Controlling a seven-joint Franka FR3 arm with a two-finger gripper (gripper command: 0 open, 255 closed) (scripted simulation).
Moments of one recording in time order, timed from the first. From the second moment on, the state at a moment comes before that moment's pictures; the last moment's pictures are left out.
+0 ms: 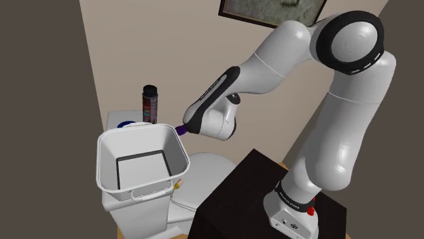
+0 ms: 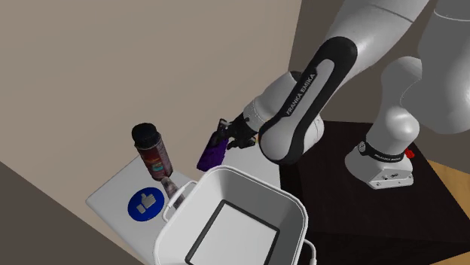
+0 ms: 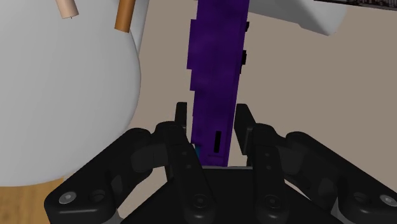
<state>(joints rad) 0.15 0.20 0.20 -2.61 1.05 3.56 0.86</state>
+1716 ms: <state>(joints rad) 0.10 0.00 0.19 -2.17 2.50 3.64 -0.73</state>
